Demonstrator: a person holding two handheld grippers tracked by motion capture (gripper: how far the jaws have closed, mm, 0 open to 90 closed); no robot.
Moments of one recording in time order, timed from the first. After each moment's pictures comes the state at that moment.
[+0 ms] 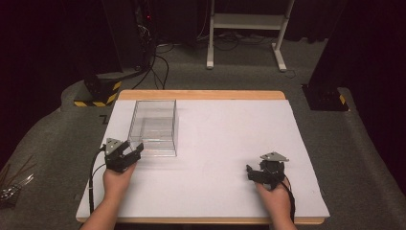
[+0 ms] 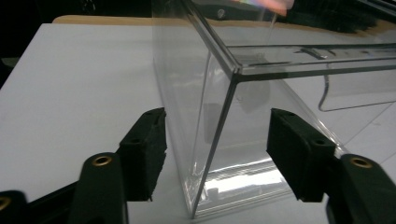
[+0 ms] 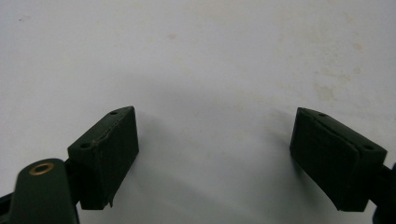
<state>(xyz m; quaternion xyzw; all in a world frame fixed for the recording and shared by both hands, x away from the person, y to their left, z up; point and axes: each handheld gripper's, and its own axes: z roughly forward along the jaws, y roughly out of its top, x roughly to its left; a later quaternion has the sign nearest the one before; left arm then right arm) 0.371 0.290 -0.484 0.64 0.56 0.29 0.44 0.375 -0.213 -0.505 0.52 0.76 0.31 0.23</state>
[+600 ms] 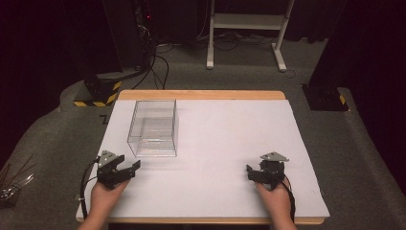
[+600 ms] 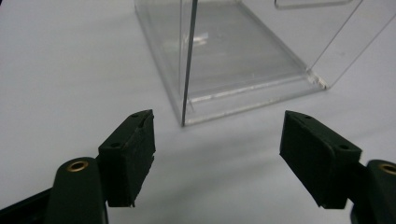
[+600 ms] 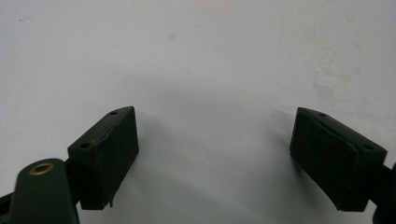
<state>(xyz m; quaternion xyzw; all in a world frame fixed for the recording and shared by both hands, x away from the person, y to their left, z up) 0.322 0.306 -0.488 0.70 0.54 0.24 0.40 0.375 -0.213 -0.504 0.52 0.76 0.31 0.23</state>
